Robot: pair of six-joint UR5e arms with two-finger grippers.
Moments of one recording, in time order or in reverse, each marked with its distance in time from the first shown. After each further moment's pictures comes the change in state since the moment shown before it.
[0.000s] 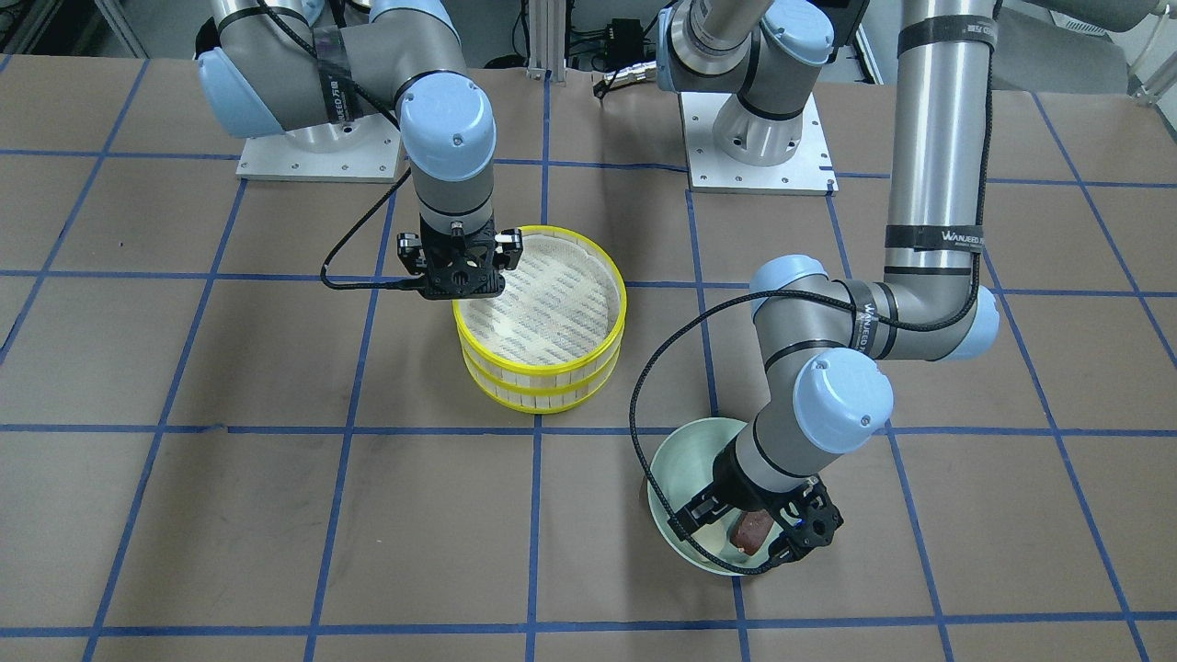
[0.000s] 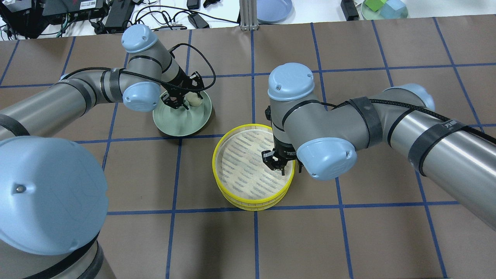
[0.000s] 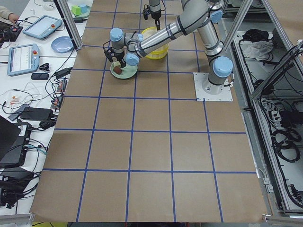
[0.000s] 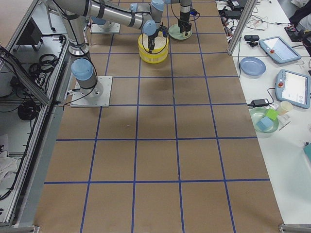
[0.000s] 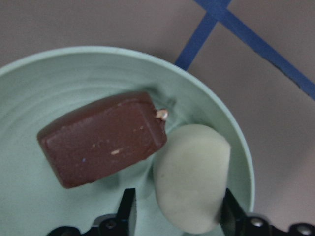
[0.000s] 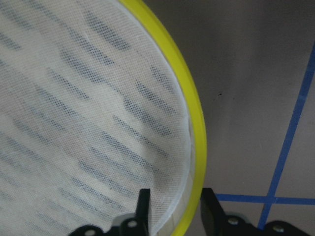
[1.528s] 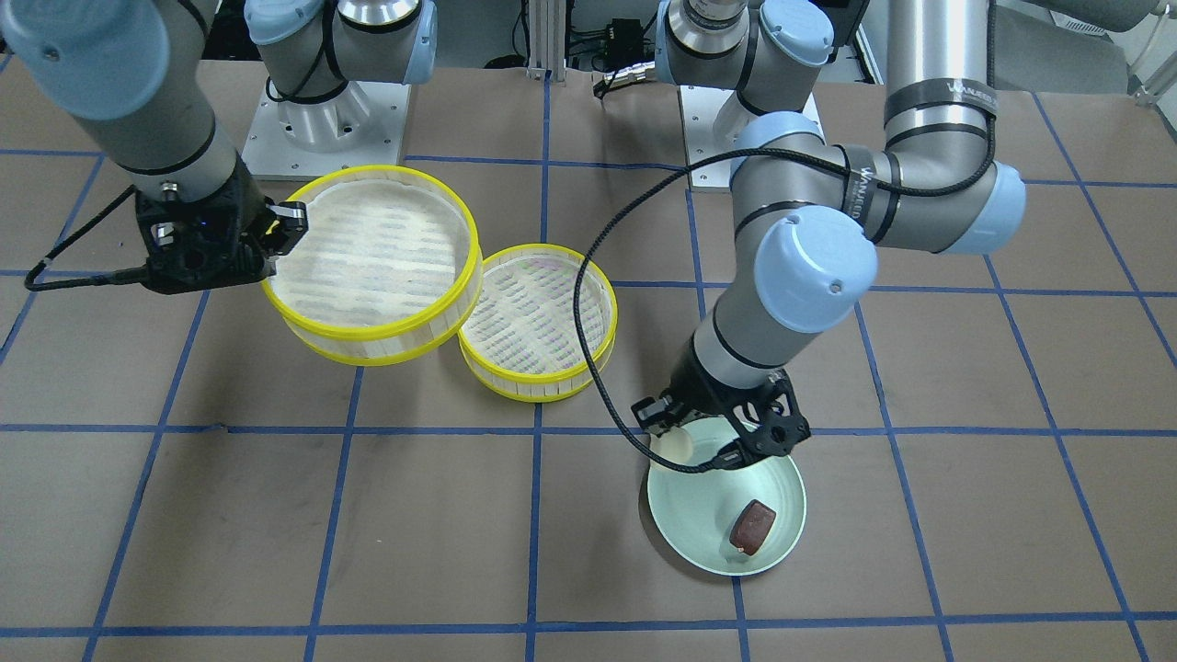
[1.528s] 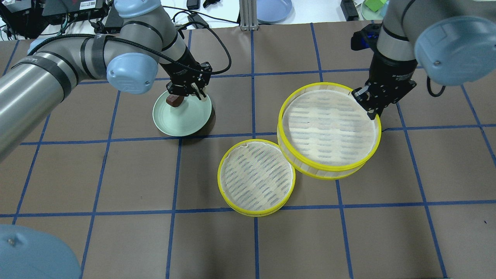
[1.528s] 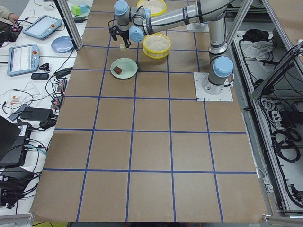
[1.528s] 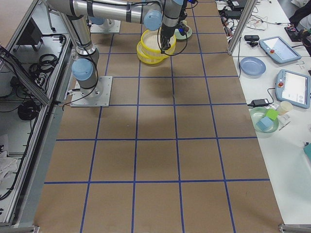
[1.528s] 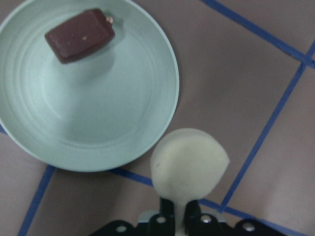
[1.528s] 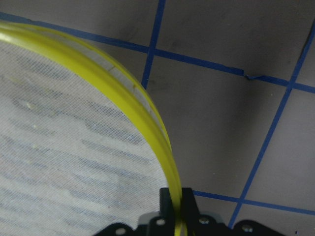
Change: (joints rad) left arm -0.127 0.228 0.047 -0.356 0.006 0.010; right arm -0.401 -0.110 -0.253 0.334 -0.068 -0.525
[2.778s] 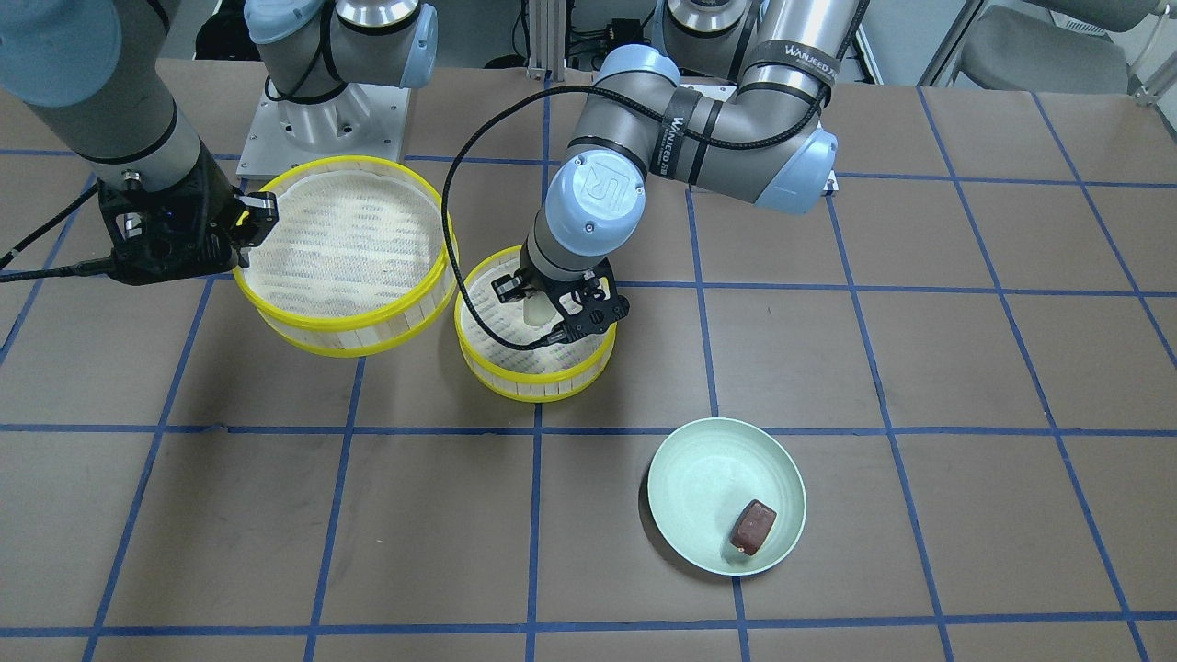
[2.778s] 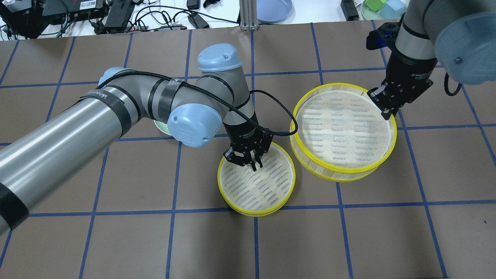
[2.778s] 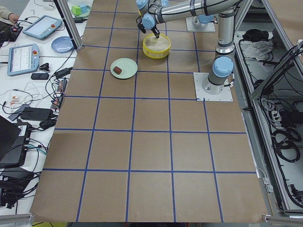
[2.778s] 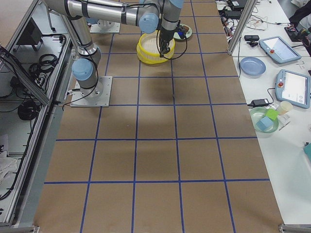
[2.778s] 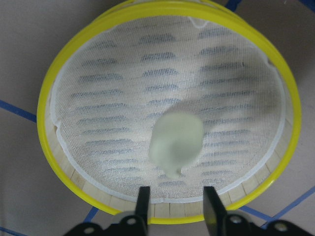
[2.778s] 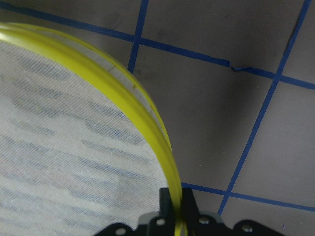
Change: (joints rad) left arm -0.257 0.044 -0.139 -0.156 -0.117 -0.296; right arm -0.028 -0.030 0.025 0.007 -0.008 -0.040
